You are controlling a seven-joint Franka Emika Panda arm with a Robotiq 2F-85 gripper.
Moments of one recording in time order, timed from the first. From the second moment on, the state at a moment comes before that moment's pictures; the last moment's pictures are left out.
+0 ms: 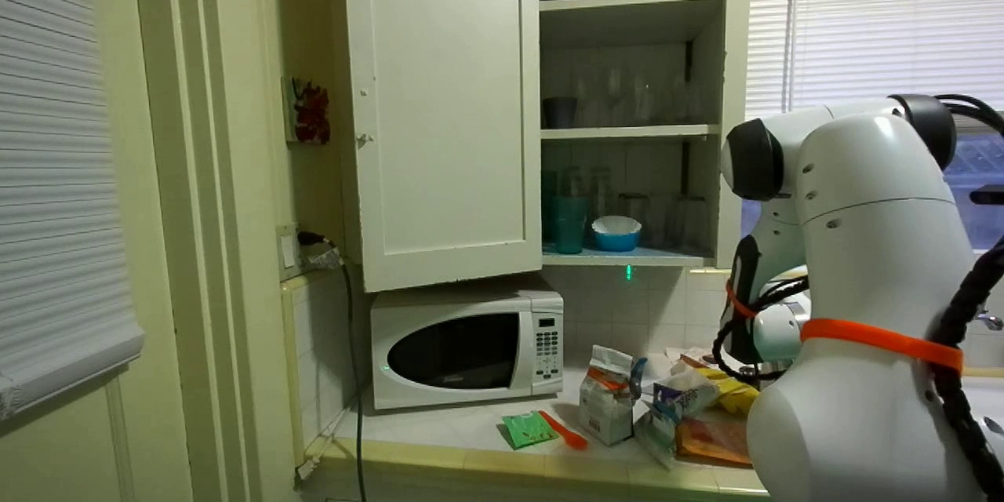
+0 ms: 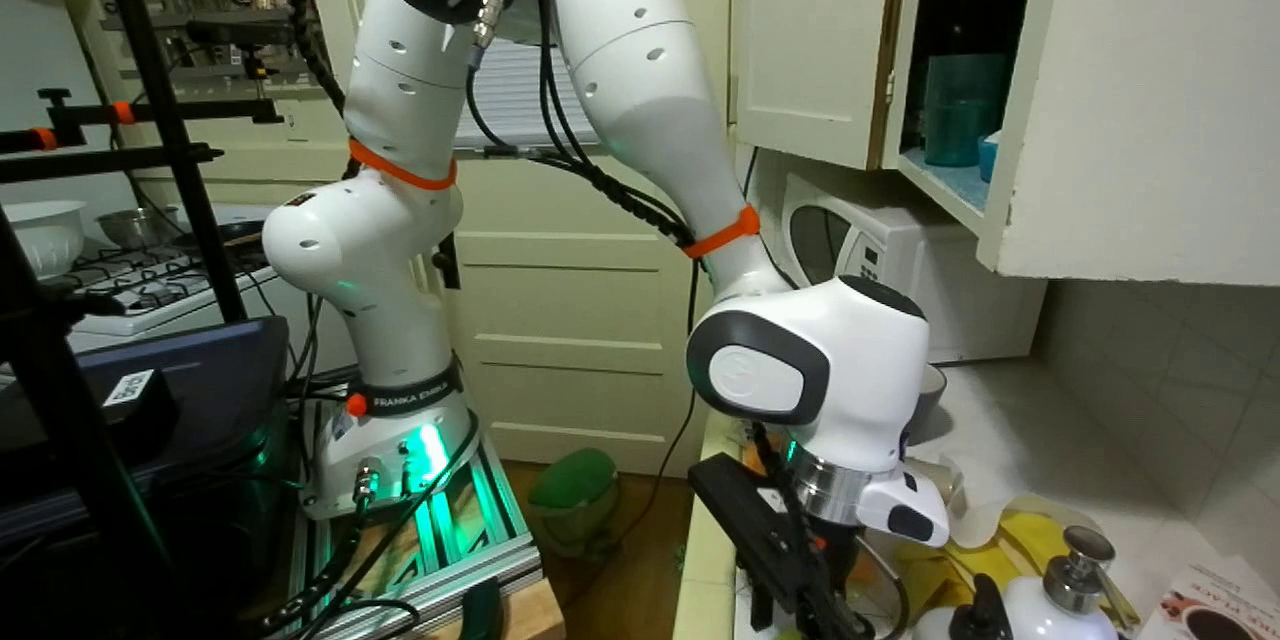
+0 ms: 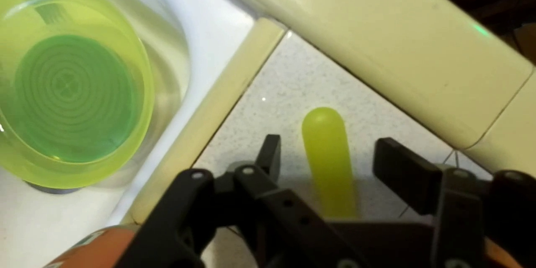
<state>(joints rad) -0.74 0.46 -0.27 -2.22 -0.19 2.56 -0.76</state>
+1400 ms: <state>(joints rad) -0.59 0.12 -0.47 -2.43 -0.75 2.65 -0.86</state>
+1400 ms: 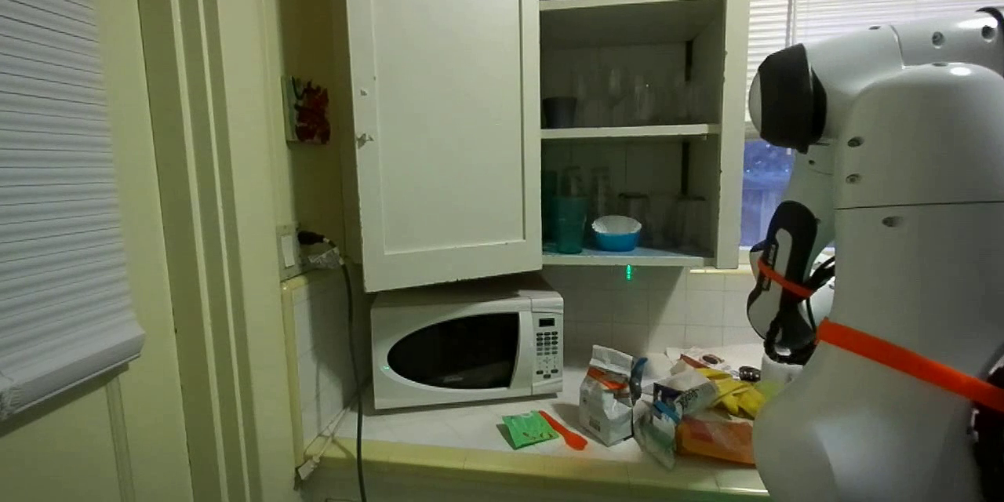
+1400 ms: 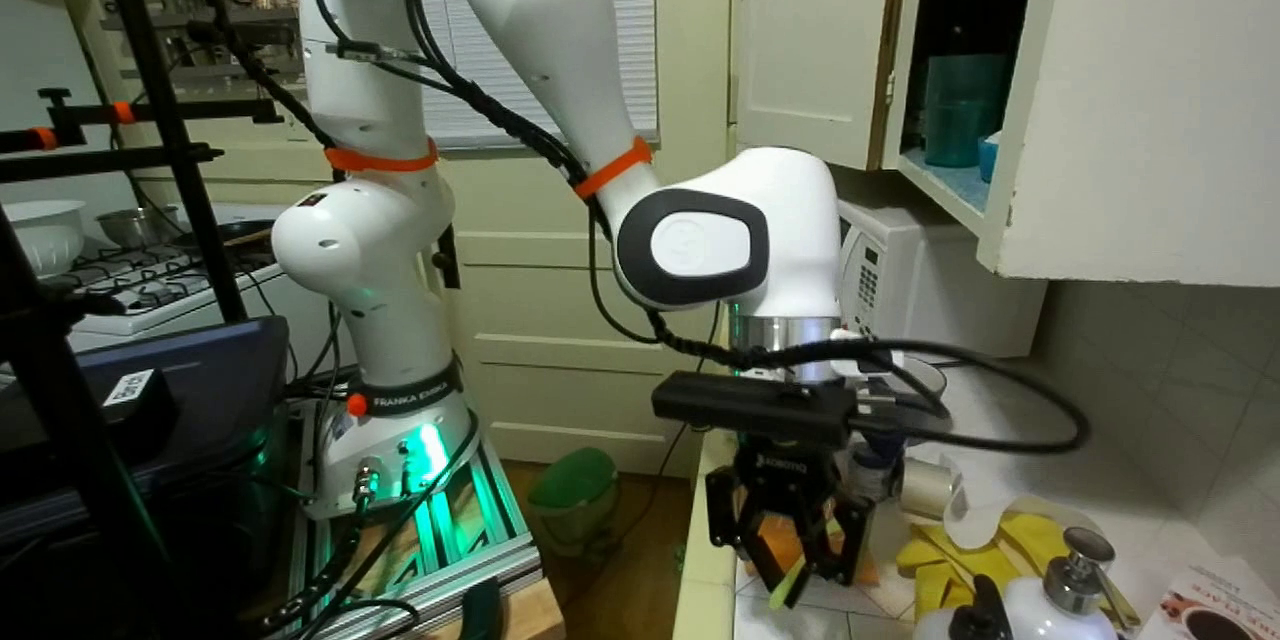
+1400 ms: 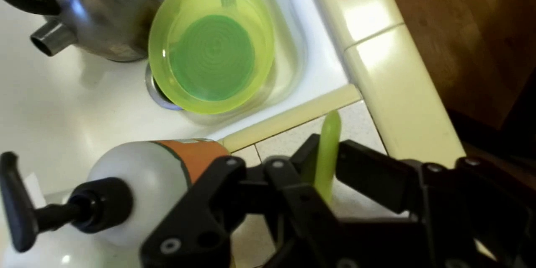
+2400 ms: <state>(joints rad) -0.52 -0.12 -0.46 -2.54 -1.33 2.61 -0.41</state>
